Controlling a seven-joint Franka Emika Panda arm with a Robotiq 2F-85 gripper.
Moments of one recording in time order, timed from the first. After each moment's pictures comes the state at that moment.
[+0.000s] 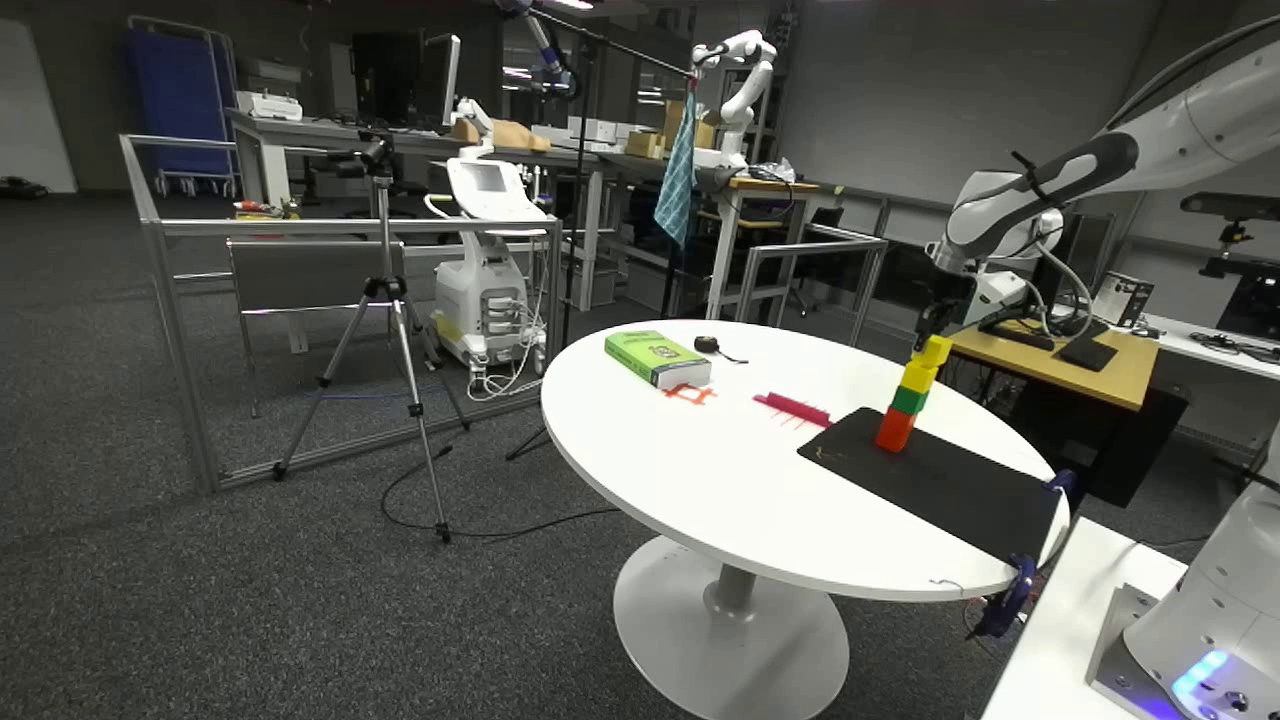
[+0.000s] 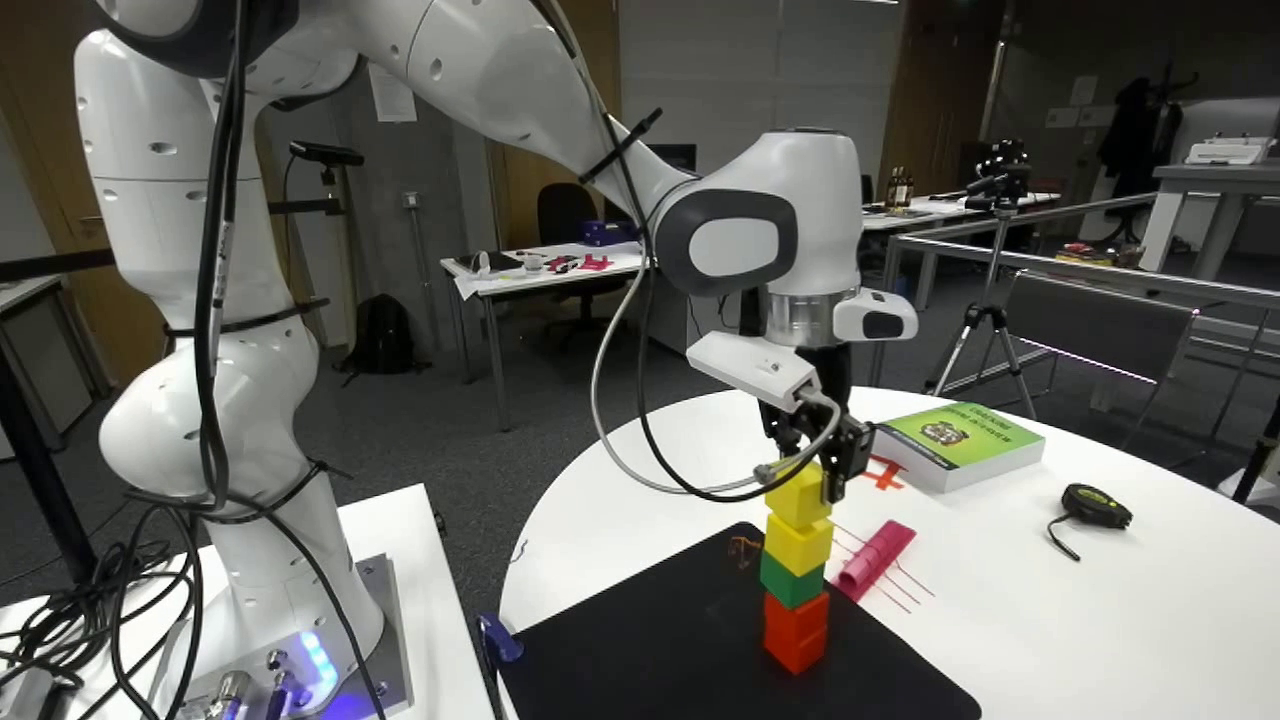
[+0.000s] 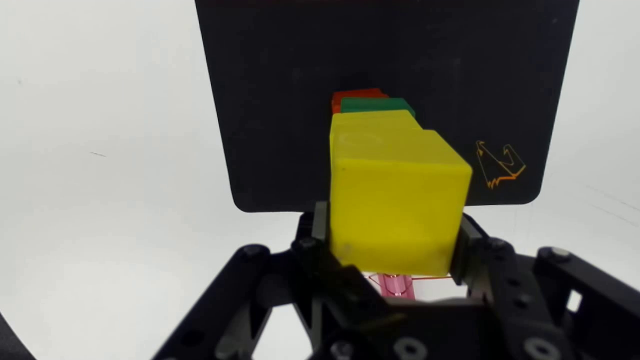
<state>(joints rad) -0.24 0.07 -0.24 -2.19 -0.03 2.37 -0.46</state>
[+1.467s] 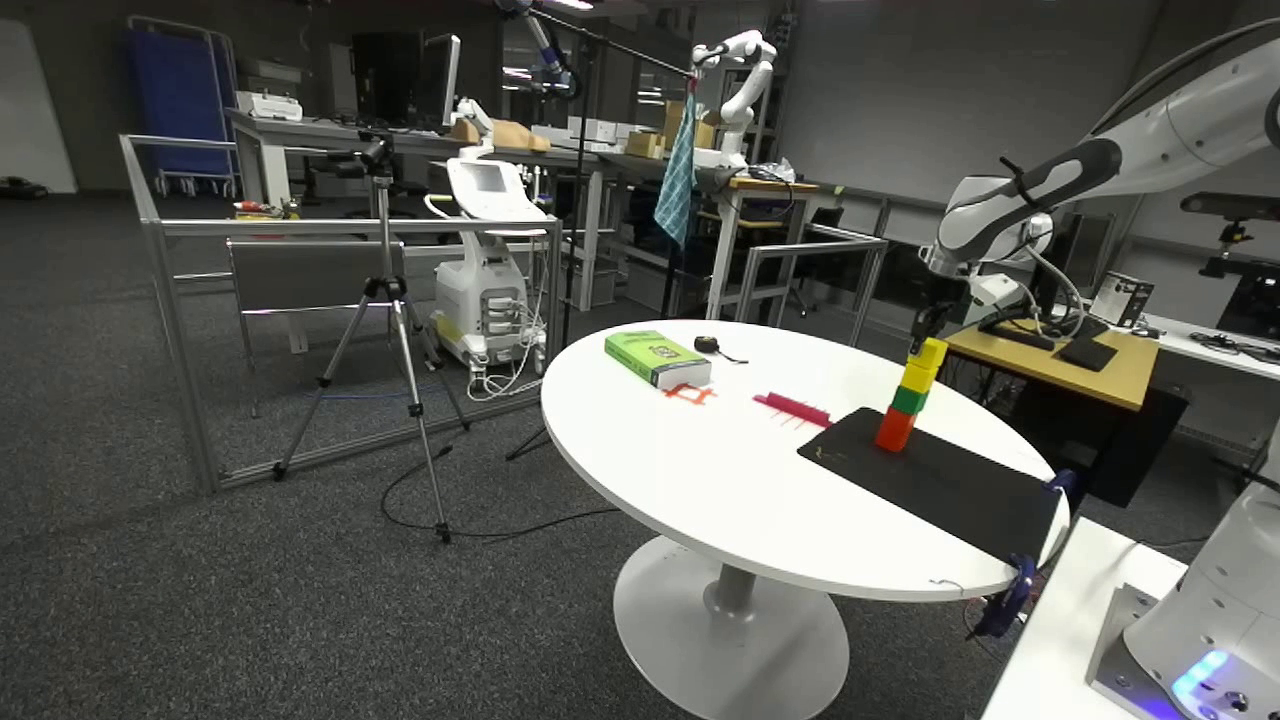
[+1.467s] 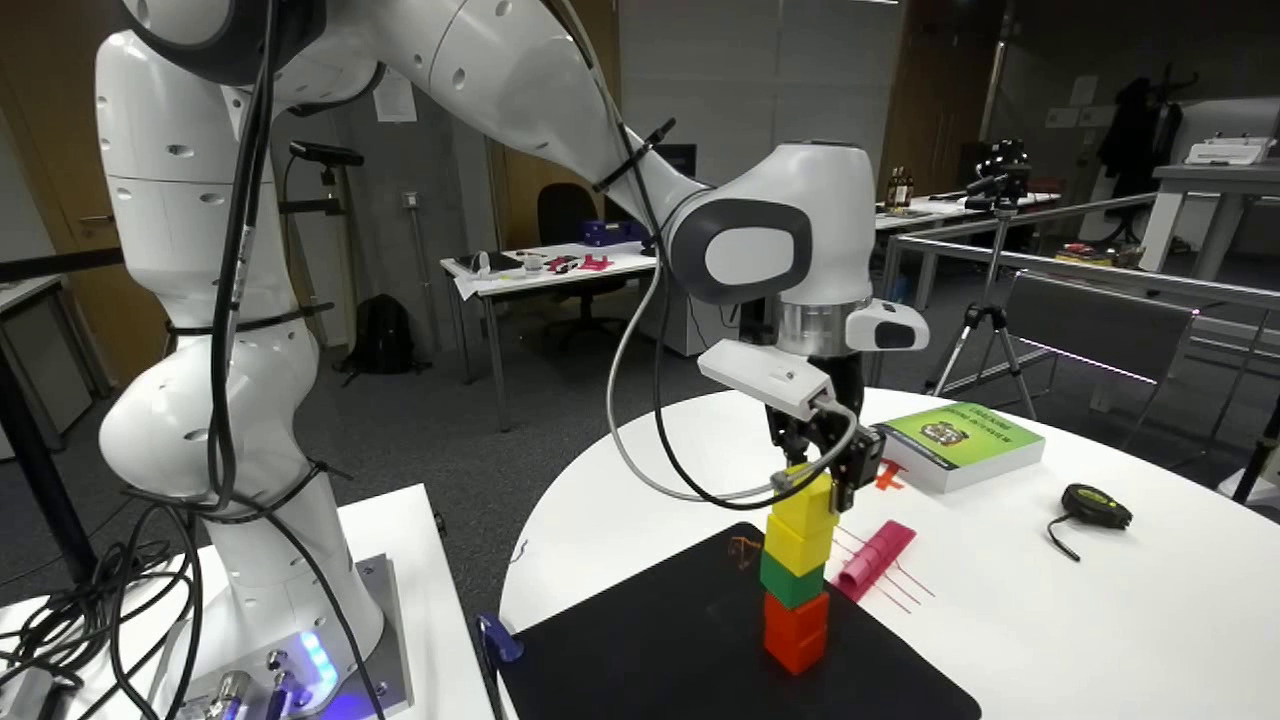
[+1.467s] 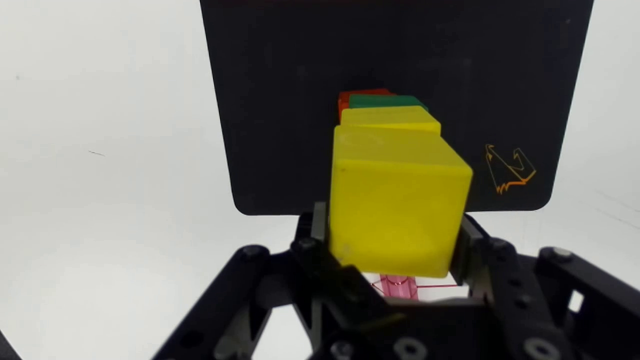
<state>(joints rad) -0.24 0.12 -0.24 -2.15 -0.03 2.36 -0.46</state>
